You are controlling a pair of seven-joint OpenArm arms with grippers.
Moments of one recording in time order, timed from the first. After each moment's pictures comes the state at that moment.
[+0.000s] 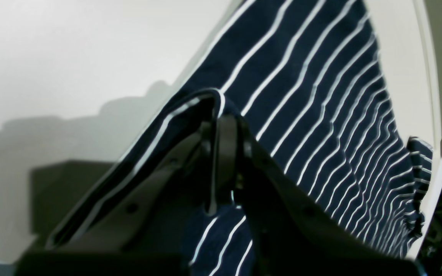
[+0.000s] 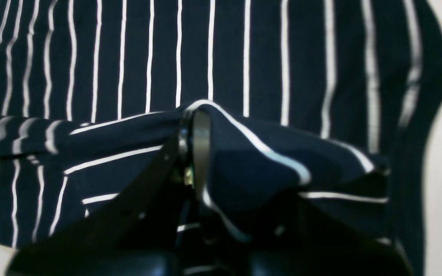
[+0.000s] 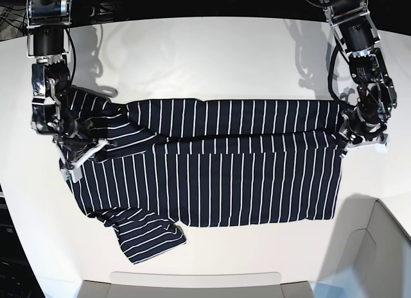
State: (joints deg) left arm -7.2 -18.7 -26.9 70.8 -50.5 8.7 50.2; right arm 11.1 24.9 -2.6 76.5 36.9 7.9 -46.8
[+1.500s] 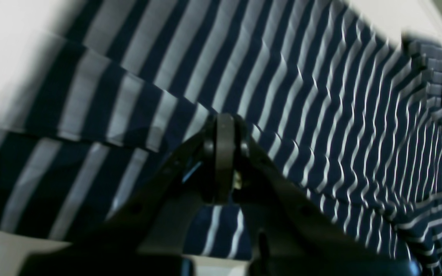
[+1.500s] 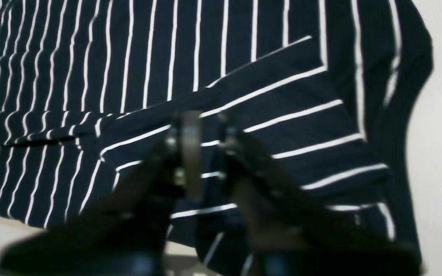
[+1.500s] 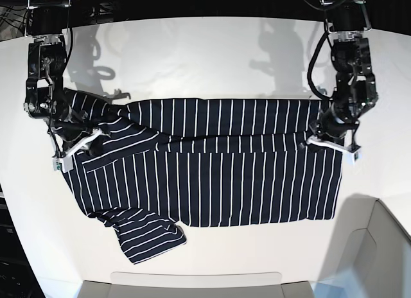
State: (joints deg) left arm 0.0 -17.5 -11.3 91.3 -45.0 8.6 51.0; right arm 2.2 25.1 4.1 88.8 39.8 7.8 -46.0
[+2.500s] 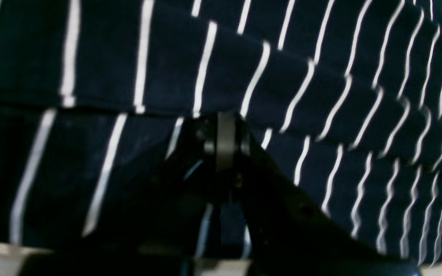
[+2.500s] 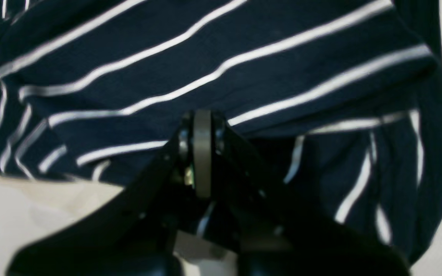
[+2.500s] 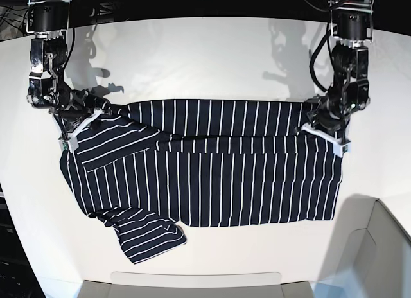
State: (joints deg) left arm 4.3 -22.4 -4.3 73.4 -40.5 1.2 43.1; right arm -0.2 25.4 4.4 81.2 34.2 14.1 -53.3
